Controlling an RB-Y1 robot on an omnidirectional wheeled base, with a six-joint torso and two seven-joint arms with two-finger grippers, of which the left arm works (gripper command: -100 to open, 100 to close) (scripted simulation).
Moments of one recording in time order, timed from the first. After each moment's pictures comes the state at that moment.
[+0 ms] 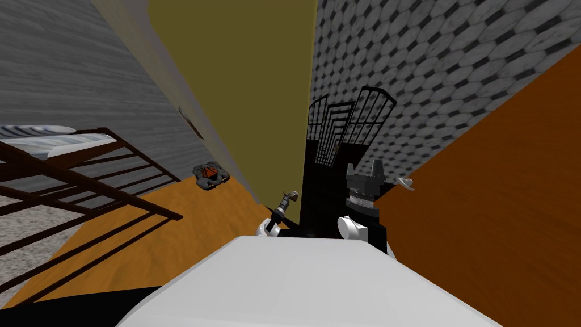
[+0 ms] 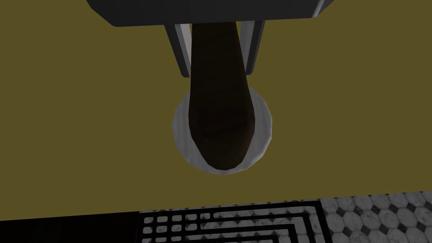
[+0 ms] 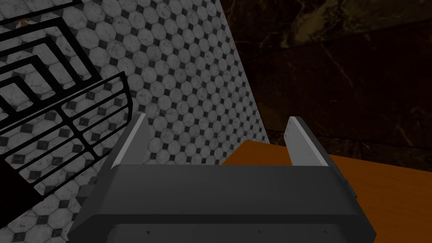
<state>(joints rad) -0.10 0.02 -0.33 -0.71 -0.17 -0.76 0.15</state>
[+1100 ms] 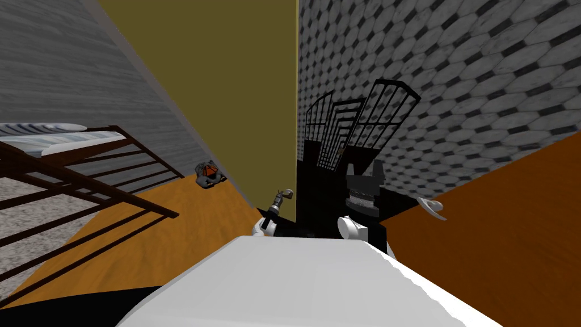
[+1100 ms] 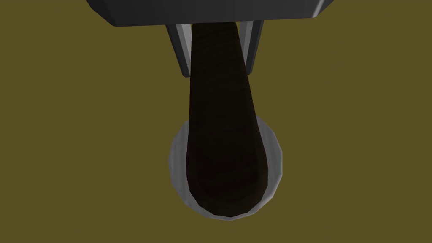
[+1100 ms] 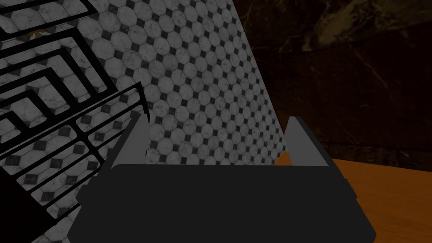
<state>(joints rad) -0.10 0.04 -0.20 -0.71 -0.10 -0.76 0.10</state>
